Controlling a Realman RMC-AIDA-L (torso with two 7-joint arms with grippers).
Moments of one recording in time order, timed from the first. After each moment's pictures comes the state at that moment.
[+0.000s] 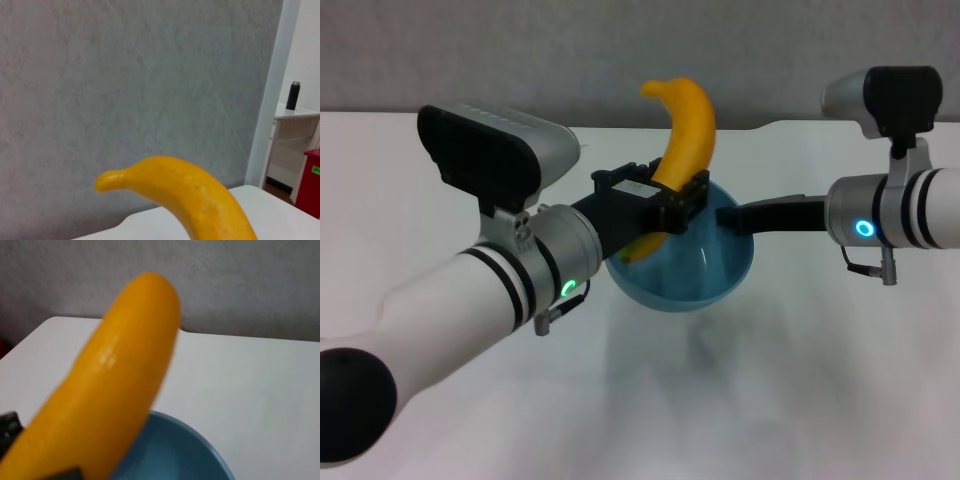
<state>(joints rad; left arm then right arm) -0.34 -2.04 -1.08 -1.30 2.14 -0.08 0.45 0.71 2.01 -1.49 -0.72 1.25 0.73 -0.76</state>
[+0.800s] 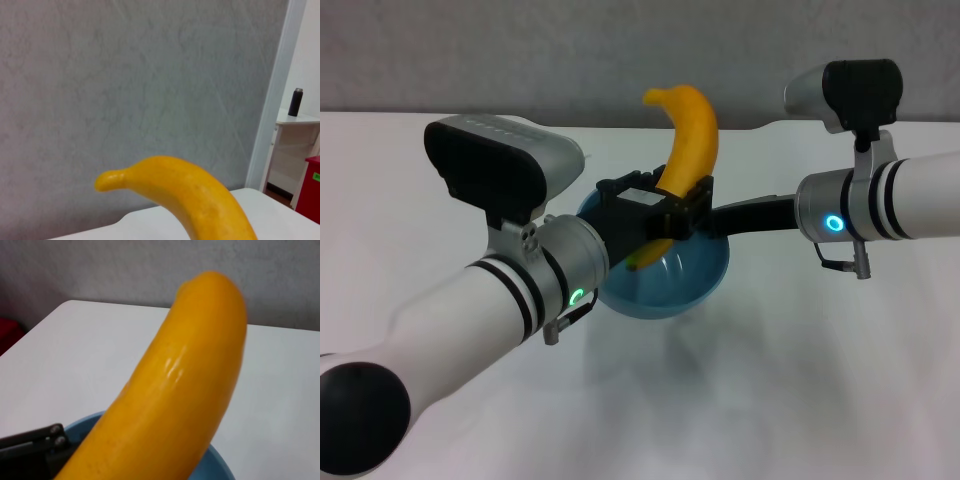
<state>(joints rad) -0.35 -2.04 -1.03 -1.26 2.08 -0.01 0.46 0.80 2.02 -1.52 -0.64 1.25 0.74 -0.75</state>
